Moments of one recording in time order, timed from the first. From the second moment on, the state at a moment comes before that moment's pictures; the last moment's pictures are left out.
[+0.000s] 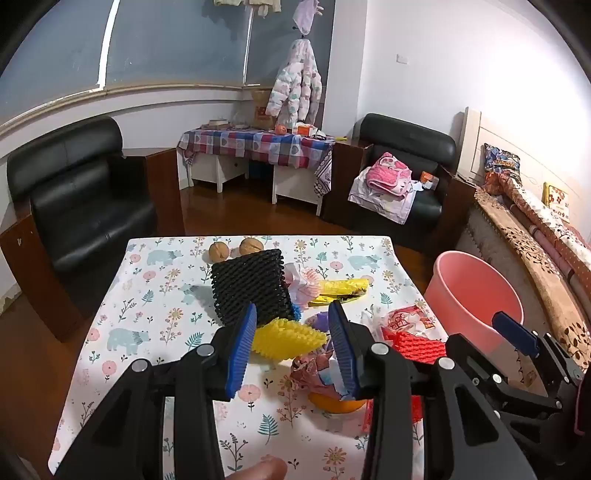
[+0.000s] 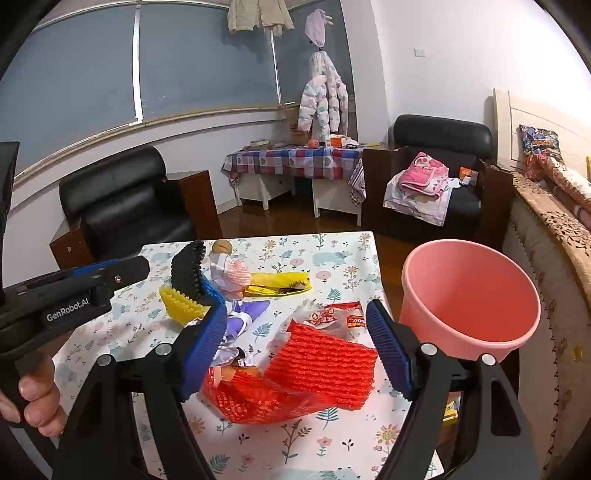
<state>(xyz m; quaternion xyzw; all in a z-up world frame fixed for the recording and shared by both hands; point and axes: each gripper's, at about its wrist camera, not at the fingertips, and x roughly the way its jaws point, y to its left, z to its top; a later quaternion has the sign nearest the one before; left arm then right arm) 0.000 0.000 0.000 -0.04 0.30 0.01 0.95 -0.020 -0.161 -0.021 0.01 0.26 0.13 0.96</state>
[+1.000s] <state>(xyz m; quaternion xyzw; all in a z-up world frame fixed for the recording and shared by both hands) 0.004 0.003 -0.001 -0.05 0.30 0.02 0.95 -0.016 -0.172 -0.021 0.03 0.26 0.12 0.96</state>
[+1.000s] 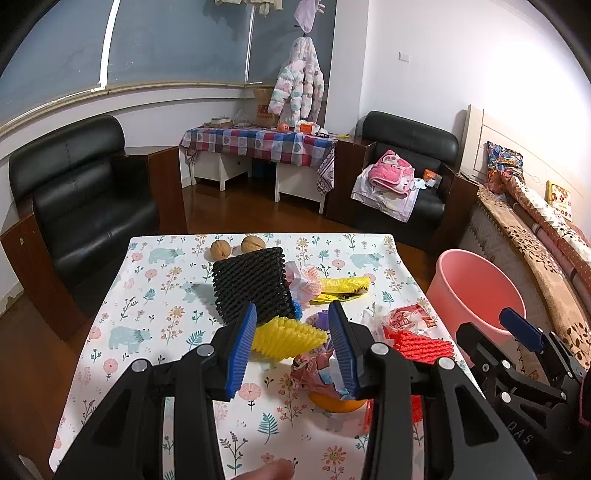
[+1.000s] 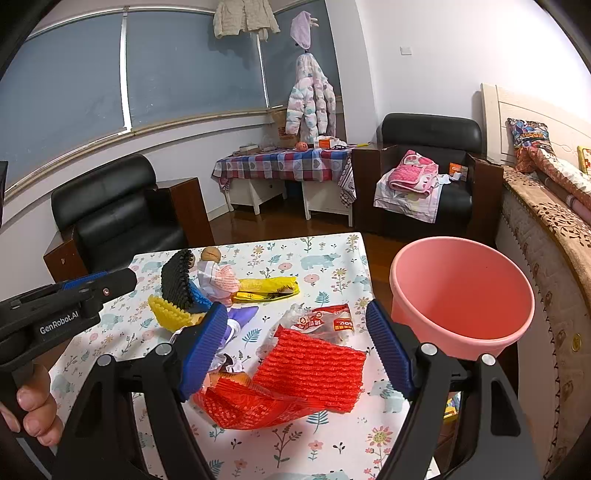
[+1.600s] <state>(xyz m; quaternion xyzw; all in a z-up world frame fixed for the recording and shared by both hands) 0.007 0.009 -0.008 -0.05 0.30 0.02 0.95 -0.016 -0.173 -0.021 0.03 0.26 0.12 0.96</state>
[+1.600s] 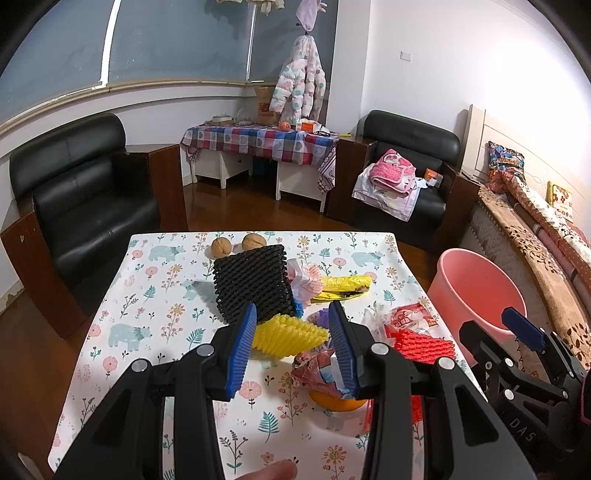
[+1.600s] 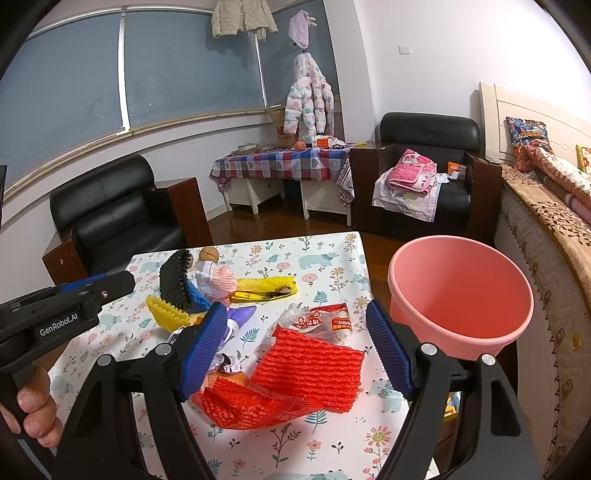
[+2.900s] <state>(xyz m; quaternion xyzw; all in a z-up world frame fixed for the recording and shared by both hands) -0.001 -0.001 -0.021 -0.04 0.31 0.02 0.95 -0.016 -0.193 -0.020 0.03 0.26 0.11 0.96</state>
